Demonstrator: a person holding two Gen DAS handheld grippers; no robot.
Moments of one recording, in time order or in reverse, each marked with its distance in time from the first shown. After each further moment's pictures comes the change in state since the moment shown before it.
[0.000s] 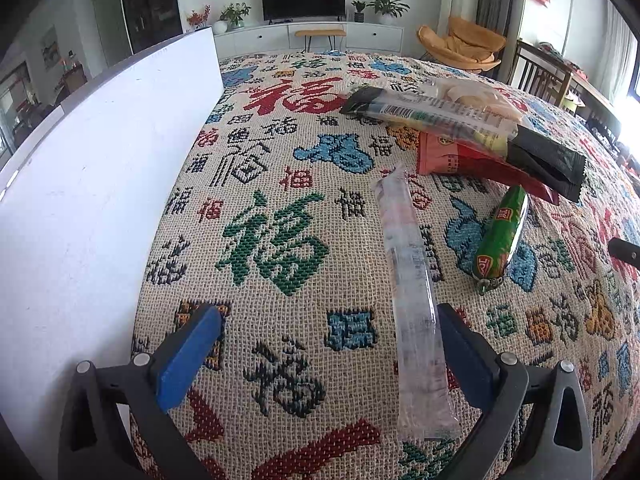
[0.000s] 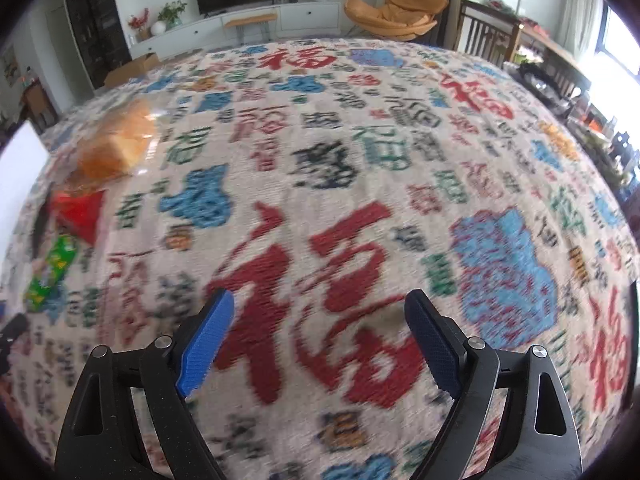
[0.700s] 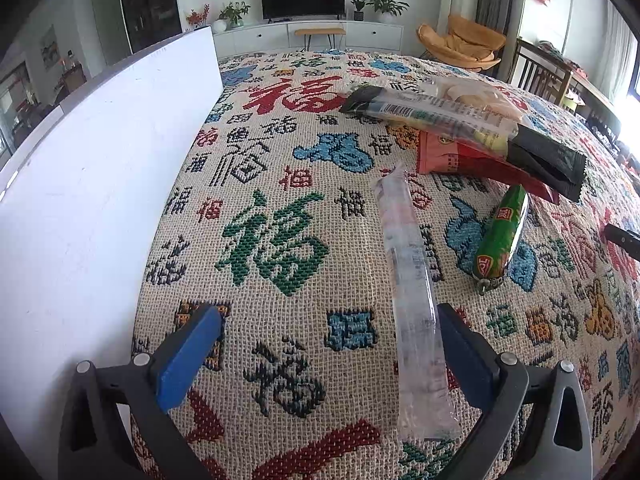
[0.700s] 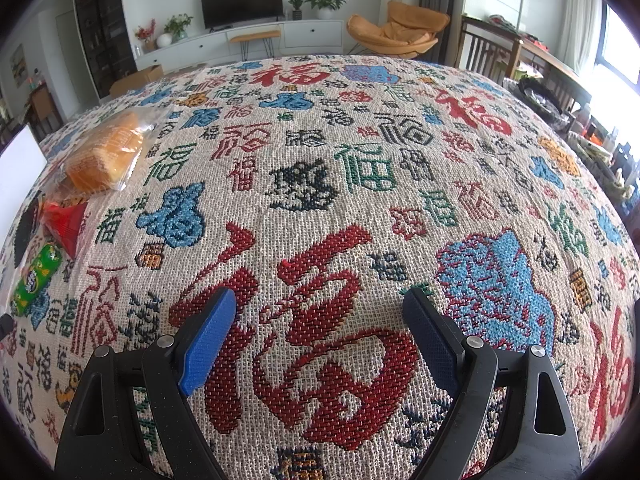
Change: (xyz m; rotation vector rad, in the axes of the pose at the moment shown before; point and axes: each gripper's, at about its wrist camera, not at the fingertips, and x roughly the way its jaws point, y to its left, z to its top) left arm 0.001 0.000 0.001 0.001 0.003 0.000; right arm 0.014 -0.026 0.007 -0.038 -0.080 -0.064
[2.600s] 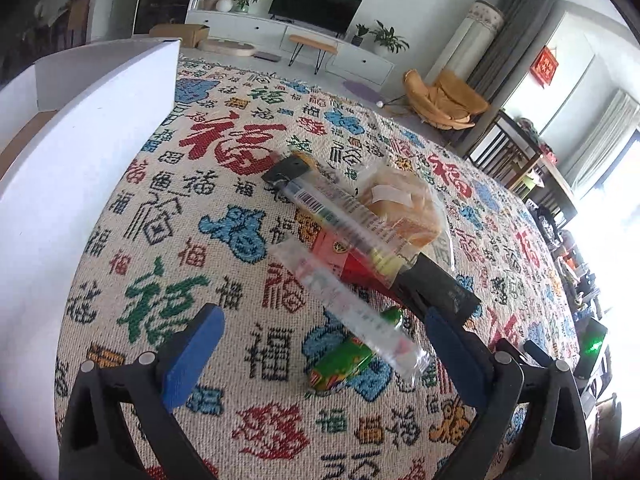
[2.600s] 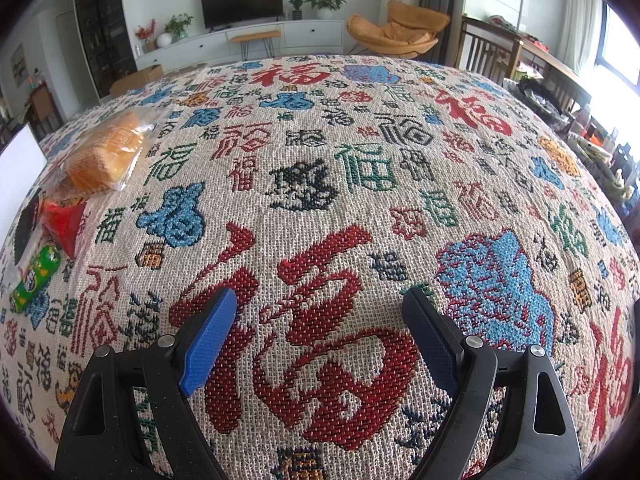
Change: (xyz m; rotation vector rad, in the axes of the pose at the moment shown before) left arm -0.018 -0.026 0.068 -0.250 -0.019 -0.270; right arm -0.001 0.000 0.000 0.000 0.000 0.001
